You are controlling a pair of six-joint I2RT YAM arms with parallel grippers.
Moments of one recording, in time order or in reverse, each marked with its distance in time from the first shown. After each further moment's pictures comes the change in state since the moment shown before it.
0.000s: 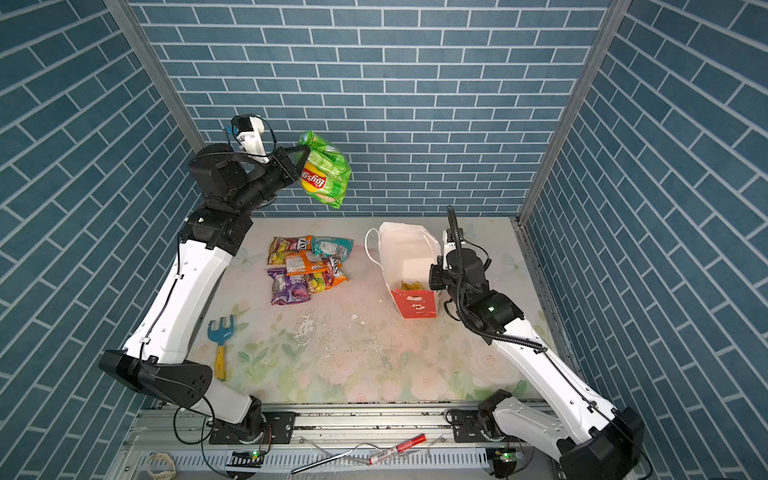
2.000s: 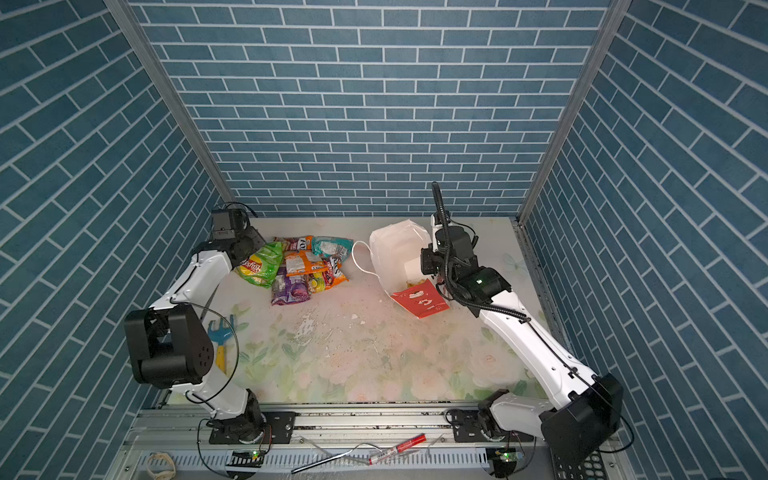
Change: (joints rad) left arm 0.366 0.114 -0.548 -0.132 -0.396 0.117; right arm -0.019 0.174 0.172 -0.059 -0.060 -0.057
